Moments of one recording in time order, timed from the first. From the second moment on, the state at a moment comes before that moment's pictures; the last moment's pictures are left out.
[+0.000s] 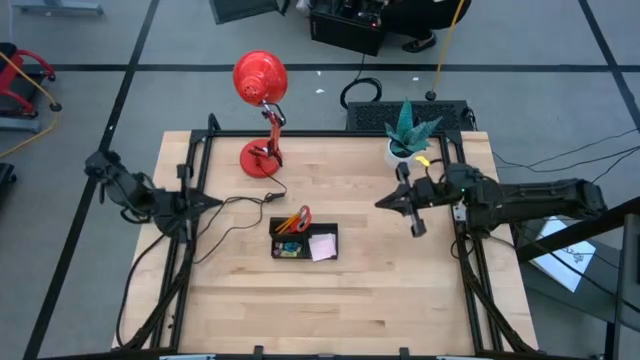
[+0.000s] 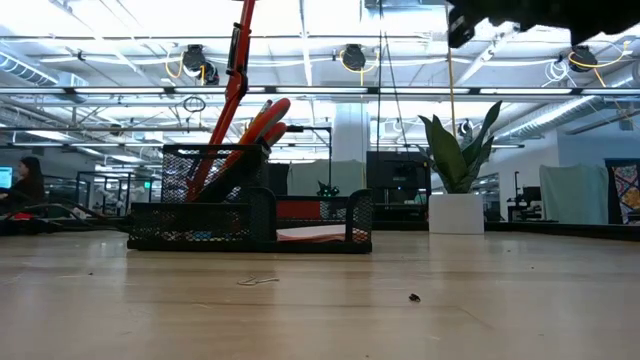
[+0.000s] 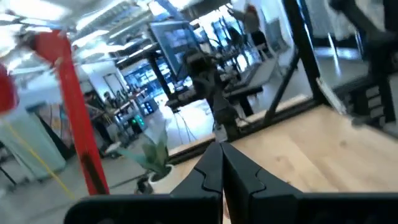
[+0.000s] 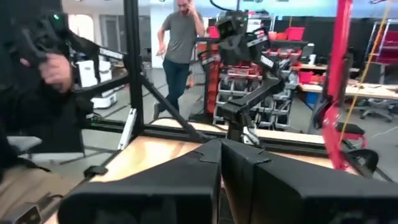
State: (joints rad) left arm -0.63 0.27 0.58 -0.25 -0.61 0.47; right arm -0.09 0.82 0.50 0.36 -0.29 -0.02
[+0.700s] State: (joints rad) left arm -0.62 0.16 0.23 -0.02 -0.66 0.26; right arm -0.04 0.60 0.02 0.84 -0.18 0.15
